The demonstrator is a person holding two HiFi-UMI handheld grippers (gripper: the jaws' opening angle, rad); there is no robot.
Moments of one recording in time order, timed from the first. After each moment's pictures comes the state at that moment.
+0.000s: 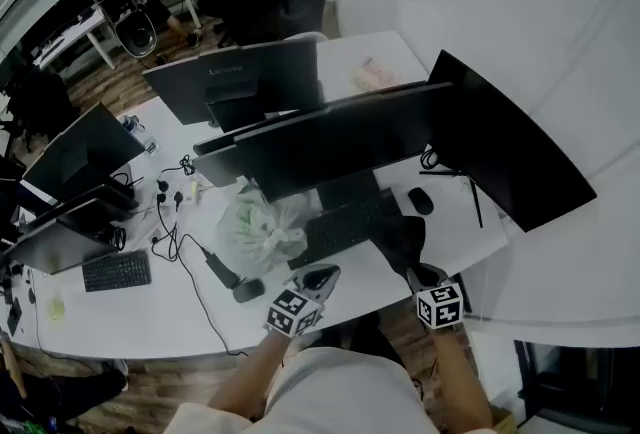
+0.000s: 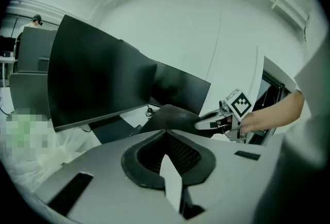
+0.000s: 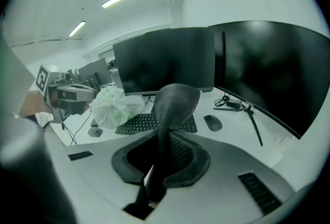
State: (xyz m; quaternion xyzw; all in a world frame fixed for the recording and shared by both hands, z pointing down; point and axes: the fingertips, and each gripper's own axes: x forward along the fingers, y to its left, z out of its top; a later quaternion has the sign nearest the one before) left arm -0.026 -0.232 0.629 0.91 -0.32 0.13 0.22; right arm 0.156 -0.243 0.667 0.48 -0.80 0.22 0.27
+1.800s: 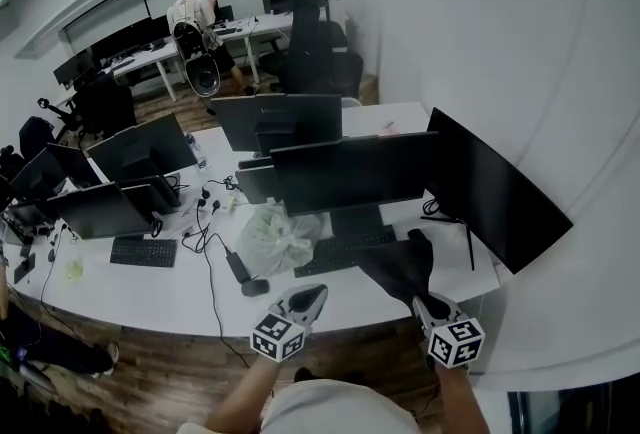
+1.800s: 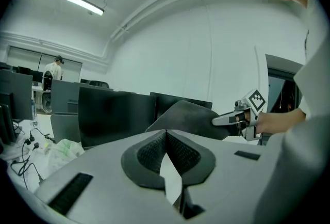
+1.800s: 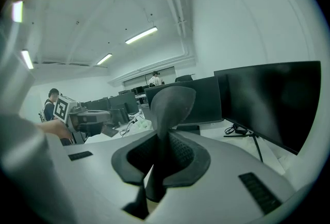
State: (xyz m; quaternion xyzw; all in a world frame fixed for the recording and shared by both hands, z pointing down) left arm -0.009 -0.114 0.489 0.88 -0.45 0.05 0.13; right arm 0.195 -0.135 0.488 0.41 -0.89 0.16 0.12
